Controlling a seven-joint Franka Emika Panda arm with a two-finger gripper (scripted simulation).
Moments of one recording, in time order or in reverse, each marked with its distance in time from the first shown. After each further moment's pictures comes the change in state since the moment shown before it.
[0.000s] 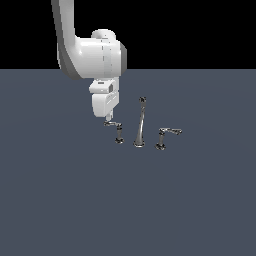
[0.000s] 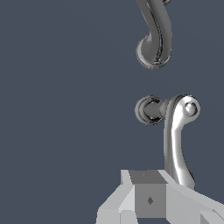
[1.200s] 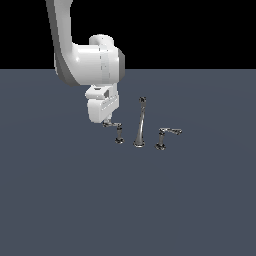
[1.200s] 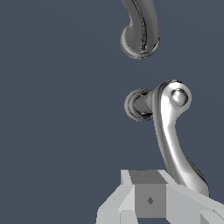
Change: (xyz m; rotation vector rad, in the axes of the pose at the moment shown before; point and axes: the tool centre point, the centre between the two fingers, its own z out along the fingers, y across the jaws) arm -0.004 0.012 0.015 0.008 -0.005 0.086
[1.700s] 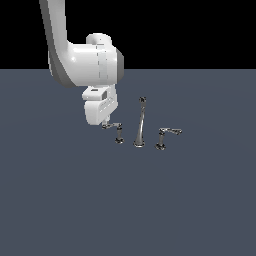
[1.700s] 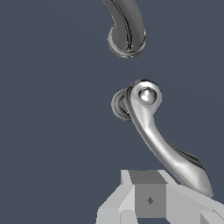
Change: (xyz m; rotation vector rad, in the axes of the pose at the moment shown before) arm -0.001 0.017 0.000 0.006 -0.006 -0.008
